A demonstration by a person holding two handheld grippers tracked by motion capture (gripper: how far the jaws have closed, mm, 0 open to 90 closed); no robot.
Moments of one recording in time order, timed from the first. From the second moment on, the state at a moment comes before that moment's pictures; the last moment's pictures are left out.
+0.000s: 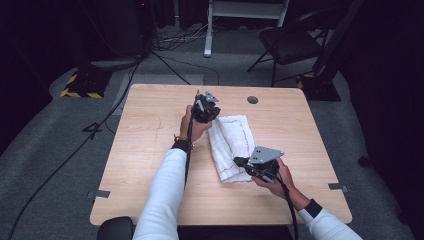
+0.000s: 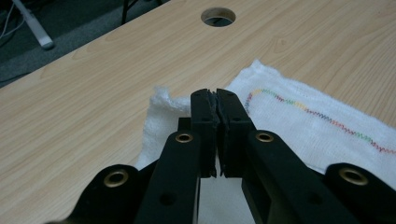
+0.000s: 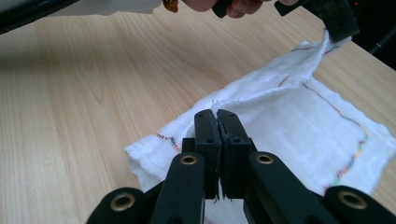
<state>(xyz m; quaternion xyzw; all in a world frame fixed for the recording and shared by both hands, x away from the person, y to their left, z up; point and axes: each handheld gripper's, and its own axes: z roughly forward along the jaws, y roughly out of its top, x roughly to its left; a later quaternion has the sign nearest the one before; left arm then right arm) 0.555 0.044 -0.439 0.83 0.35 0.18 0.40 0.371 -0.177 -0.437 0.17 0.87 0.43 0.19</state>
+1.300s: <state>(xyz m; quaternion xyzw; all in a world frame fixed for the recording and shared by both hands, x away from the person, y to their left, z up) 0.514 0.002 -0.439 0.85 0.30 0.17 0.39 0.374 -0.248 -0.463 0.26 0.87 0.37 0.19</state>
